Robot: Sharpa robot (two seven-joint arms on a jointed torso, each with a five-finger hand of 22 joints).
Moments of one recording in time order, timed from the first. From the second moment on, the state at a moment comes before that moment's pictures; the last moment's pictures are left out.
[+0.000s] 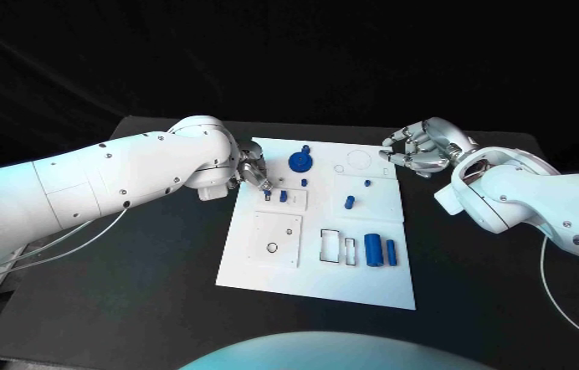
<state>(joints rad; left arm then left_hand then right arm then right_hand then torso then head) 1.27 -0.70 -0.05 1.41 -1.06 0.19 -0.59 1.18 -0.21 0.72 0.24 0.33 0.76 0.07 0.96 0.55 1.30 -0.03 1.27 0.98 1.47 -0.08 1.56 1.31 0.08 1.42 0.03 1.34 1.31 1.27 -0.96 -0.15 1.59 -0.88 -0.51 -0.07 1.29 -0.21 0.25 0.29 0.48 0.91 0.13 0.15 0.46 1.26 0.04 1.18 1.10 1.47 -0.02 1.48 1.31 0.12 1.30 0.08 1.02 1.13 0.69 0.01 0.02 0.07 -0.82</state>
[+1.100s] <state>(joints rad) 1.27 -0.69 -0.06 1.41 -1.11 0.22 -0.58 1.17 -0.22 0.76 0.19 0.33 0.77 0.06 0.96 0.57 1.30 -0.03 1.27 0.98 1.47 -0.08 1.56 1.31 0.08 1.42 0.03 1.34 1.31 1.27 -0.96 -0.15 1.59 -0.88 -0.51 -0.07 1.29 -0.21 0.26 0.29 0.48 0.91 0.13 0.15 0.46 1.26 0.04 1.18 1.09 1.47 -0.02 1.48 1.31 0.12 1.30 0.08 1.02 1.13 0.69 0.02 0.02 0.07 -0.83</state>
